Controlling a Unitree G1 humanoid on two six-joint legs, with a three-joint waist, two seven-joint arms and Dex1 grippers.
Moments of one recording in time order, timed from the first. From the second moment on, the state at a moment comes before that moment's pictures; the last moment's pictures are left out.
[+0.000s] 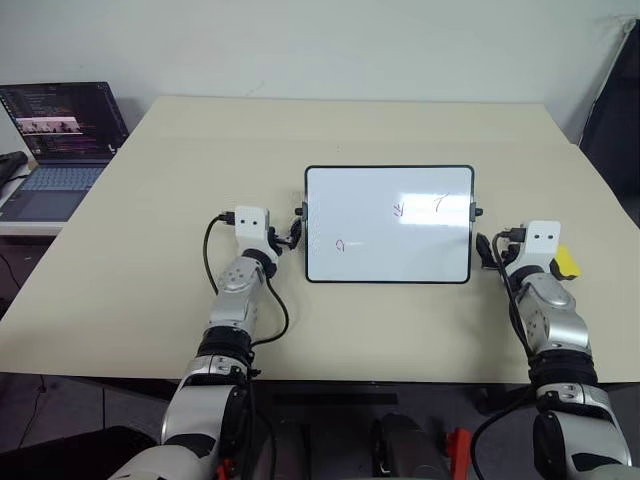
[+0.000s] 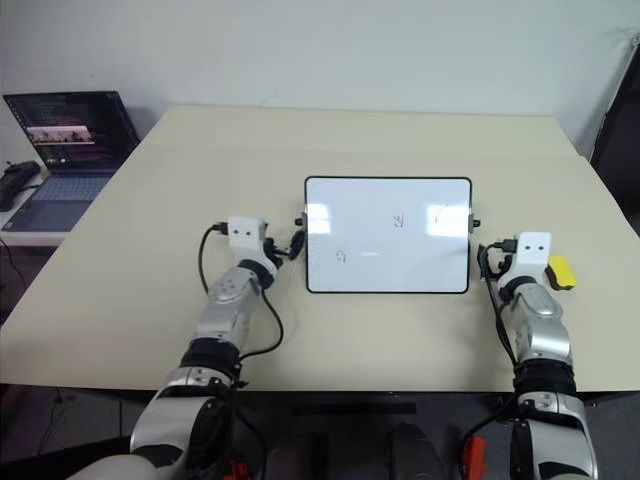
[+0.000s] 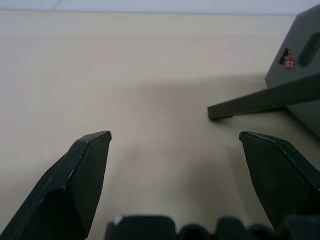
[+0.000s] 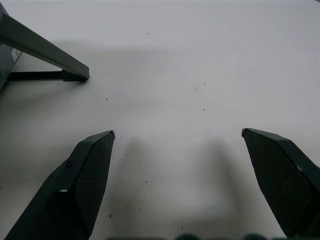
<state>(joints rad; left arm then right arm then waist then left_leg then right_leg) -0.66 0.17 0.14 0.72 -0.11 -0.09 -0.26 -0.47 -0.38 -0.27 0.47 0.18 0.16 0.21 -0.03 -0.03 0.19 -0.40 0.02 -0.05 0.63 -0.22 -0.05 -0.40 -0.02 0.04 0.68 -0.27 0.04</state>
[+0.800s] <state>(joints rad) -0.61 0.54 0.08 0.09 -0.61 0.49 -1.04 -0.33 -0.68 -0.40 0.29 0.38 0.44 0.50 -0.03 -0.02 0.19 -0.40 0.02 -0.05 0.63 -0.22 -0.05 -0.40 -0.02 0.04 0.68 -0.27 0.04</state>
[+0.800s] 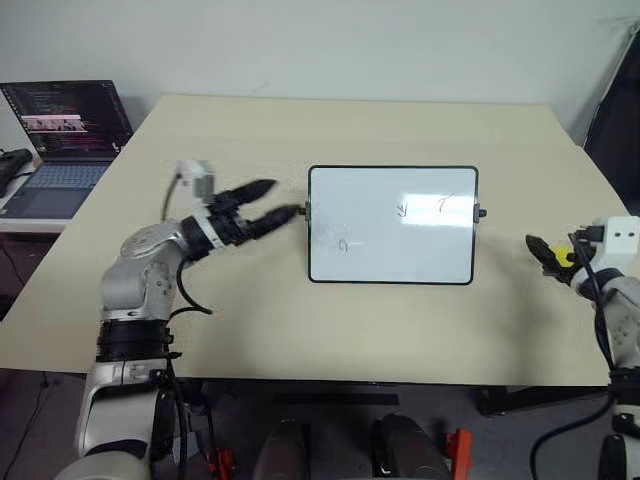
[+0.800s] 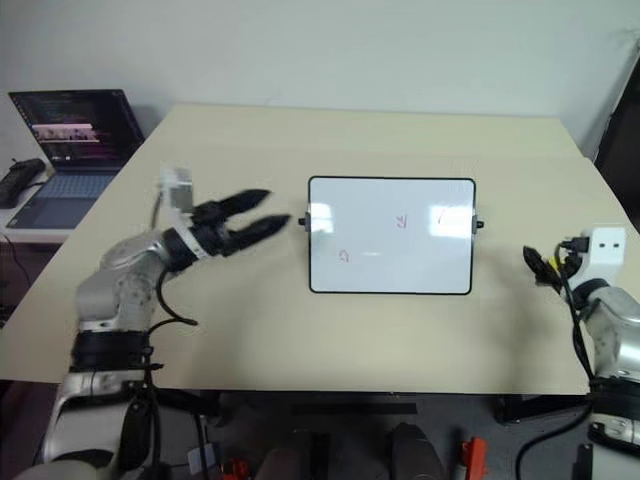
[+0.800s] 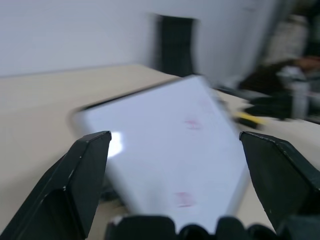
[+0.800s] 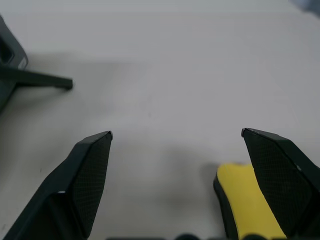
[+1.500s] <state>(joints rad) -0.83 0.04 -0.42 0.20 -0.27 0.45 -0.92 -0.59 -0.84 -0.32 0.85 0.25 0.35 0.65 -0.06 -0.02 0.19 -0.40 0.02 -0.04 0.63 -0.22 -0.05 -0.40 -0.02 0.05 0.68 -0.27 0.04</state>
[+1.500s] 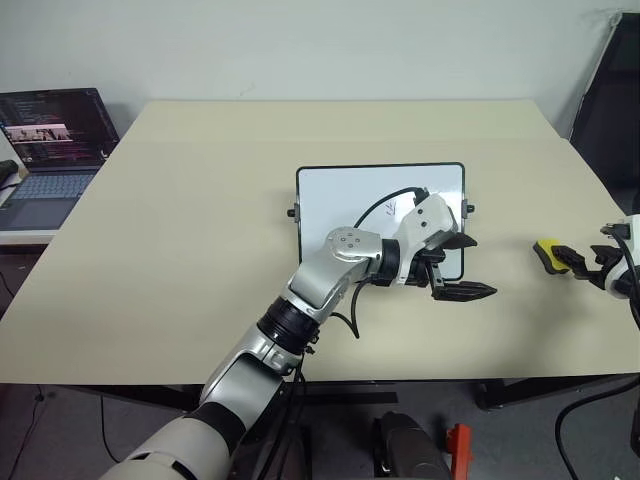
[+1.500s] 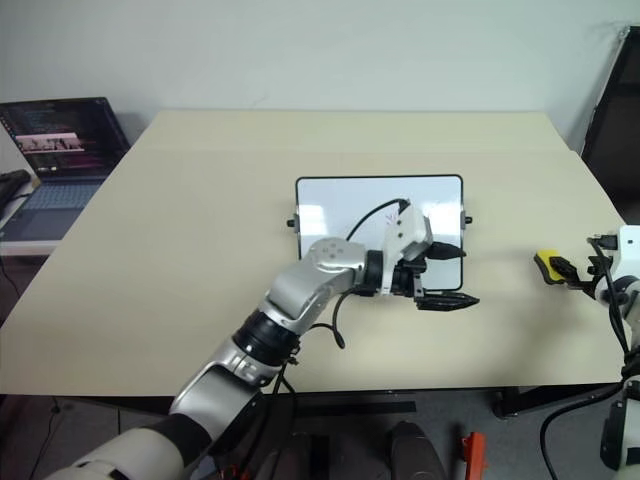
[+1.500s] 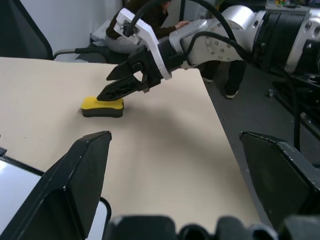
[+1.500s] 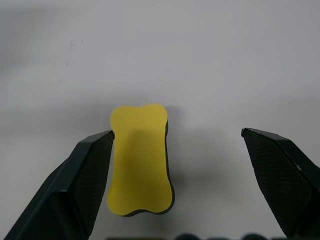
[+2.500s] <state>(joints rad) -0.78 0.06 -0.42 0.20 -0.21 0.43 -0.88 -0.67 -0.81 -0.28 0.90 0.23 0.34 0.67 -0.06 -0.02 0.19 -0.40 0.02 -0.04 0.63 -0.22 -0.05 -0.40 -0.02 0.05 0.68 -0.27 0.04</state>
